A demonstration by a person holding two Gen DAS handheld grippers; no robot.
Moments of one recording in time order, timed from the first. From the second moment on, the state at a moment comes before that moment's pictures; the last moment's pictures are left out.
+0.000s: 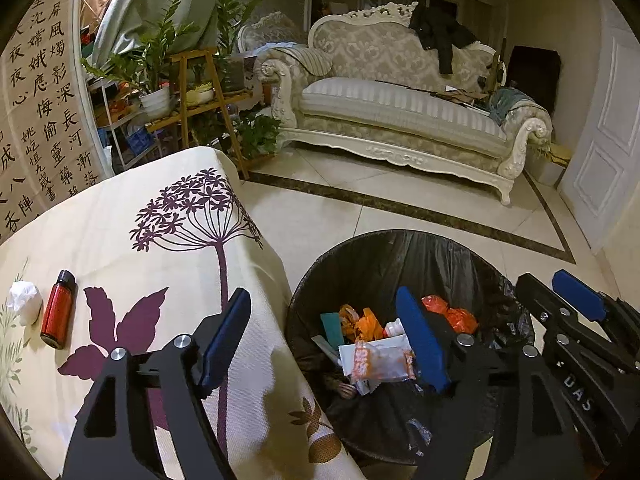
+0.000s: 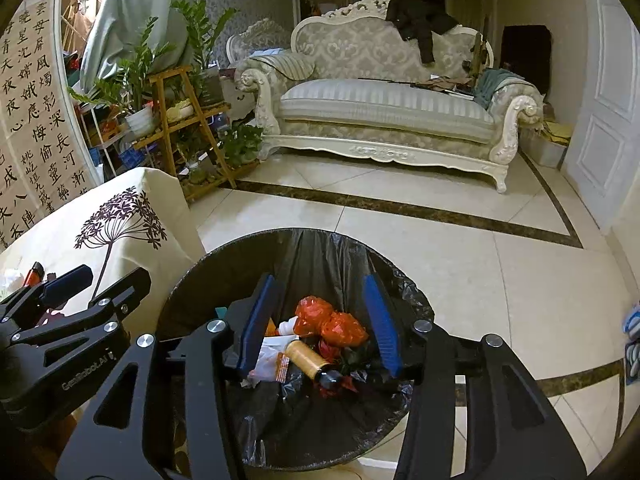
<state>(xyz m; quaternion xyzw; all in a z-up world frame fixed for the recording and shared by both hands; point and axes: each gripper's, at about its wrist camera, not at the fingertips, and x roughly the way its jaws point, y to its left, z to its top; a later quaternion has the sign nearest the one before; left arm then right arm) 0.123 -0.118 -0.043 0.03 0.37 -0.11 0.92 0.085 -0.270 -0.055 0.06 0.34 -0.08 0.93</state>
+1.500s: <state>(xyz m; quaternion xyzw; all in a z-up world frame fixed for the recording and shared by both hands) 0.139 0.148 -0.049 -0.03 0.39 0.10 0.91 0.130 -0.056 -0.041 0.03 0.36 0.09 0.93</state>
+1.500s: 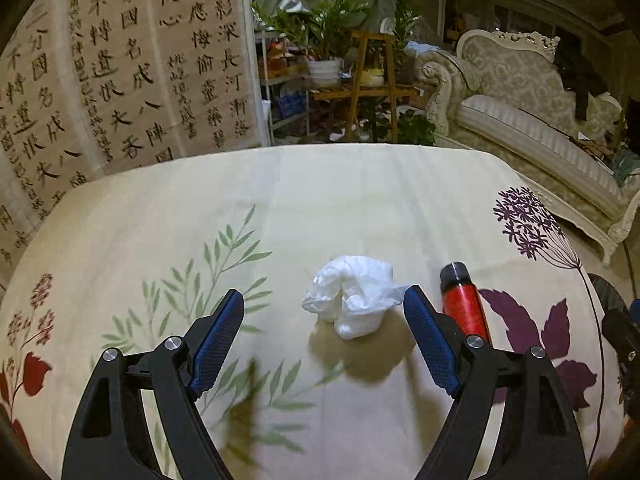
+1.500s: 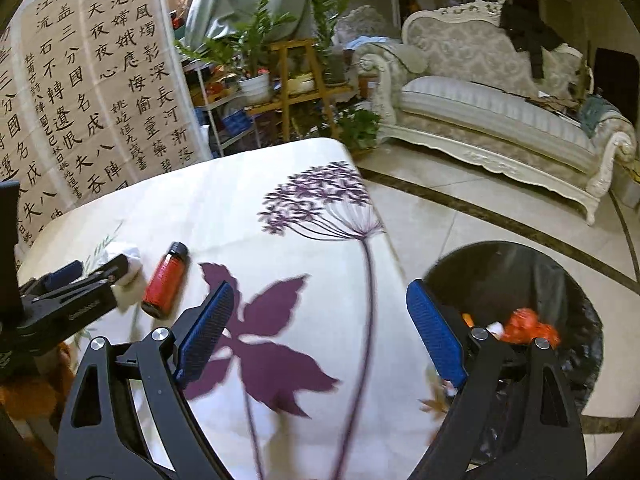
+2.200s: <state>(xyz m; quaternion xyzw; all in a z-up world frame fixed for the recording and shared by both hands) 0.118 0.176 -0.046 -0.03 0.38 0.08 0.92 0.143 0.020 -0.049 -0.01 0.39 0.15 0.91</state>
